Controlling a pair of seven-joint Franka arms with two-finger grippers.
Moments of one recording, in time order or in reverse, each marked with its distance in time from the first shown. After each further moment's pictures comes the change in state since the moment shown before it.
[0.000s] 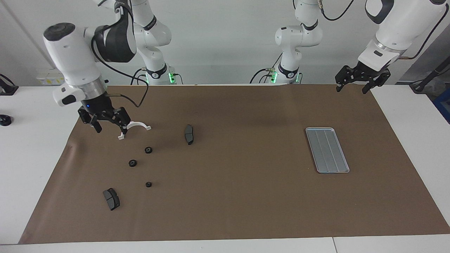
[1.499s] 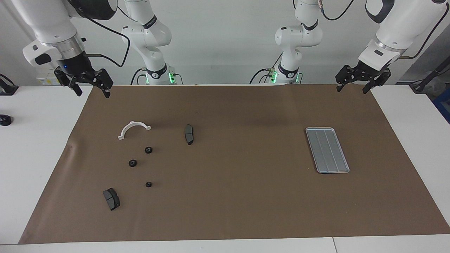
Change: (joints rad) left arm -0.003 0.000 0.016 -0.001 0.000 0.002 0.000; right arm -0.001 -0.066 0.015 0.104 -0.049 -0.331 -0.009
